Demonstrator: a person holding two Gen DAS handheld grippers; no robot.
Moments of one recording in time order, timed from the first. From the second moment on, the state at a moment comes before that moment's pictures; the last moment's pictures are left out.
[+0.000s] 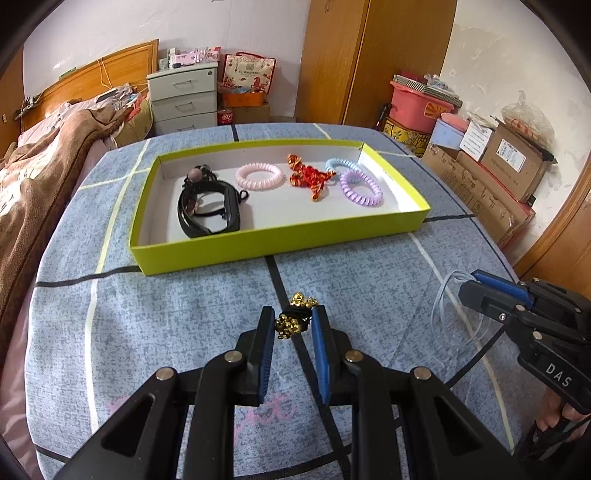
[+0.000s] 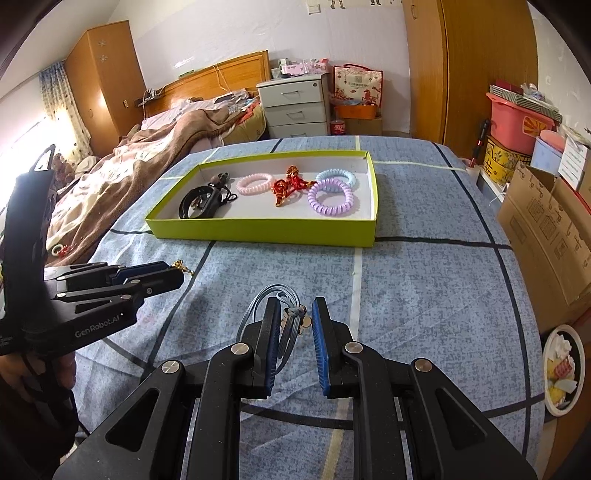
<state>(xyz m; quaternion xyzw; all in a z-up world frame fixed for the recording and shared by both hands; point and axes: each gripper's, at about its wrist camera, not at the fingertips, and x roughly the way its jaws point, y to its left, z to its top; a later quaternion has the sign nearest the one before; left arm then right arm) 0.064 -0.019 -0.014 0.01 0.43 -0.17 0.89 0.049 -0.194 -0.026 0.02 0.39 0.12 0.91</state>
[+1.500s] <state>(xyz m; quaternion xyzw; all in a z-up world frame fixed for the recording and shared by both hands) 0.174 -0.036 -0.023 -0.03 0.46 -0.18 0.87 0.193 -0.185 -0.047 0.00 0.45 0.15 0.88</state>
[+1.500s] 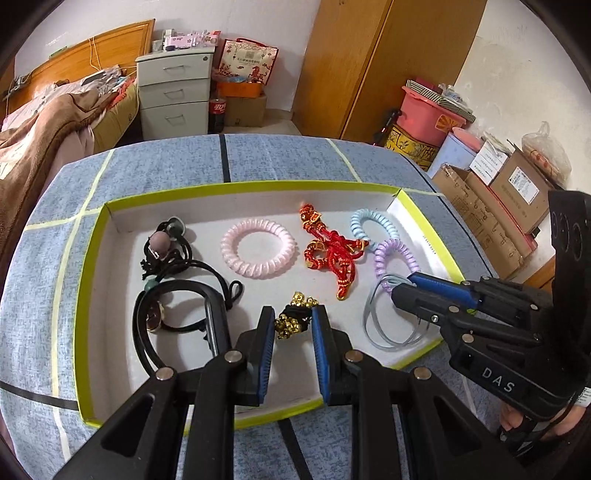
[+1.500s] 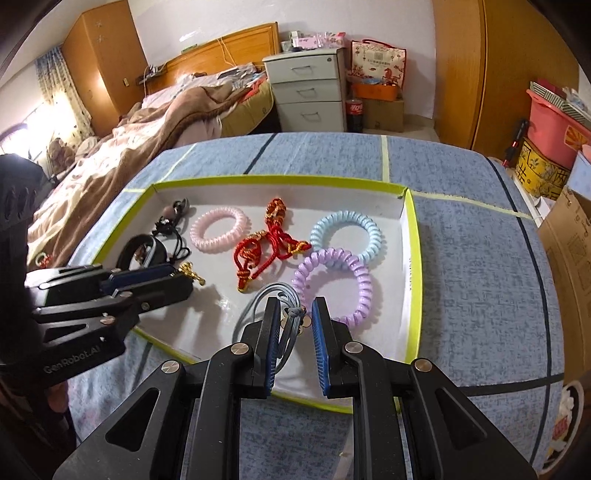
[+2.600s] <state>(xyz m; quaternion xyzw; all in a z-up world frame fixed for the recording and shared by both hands) 0.177 -0.033 -0.029 -0.04 0.47 -0.18 0.86 0.191 -0.184 -0.049 -0.07 0.44 0.11 0.89</state>
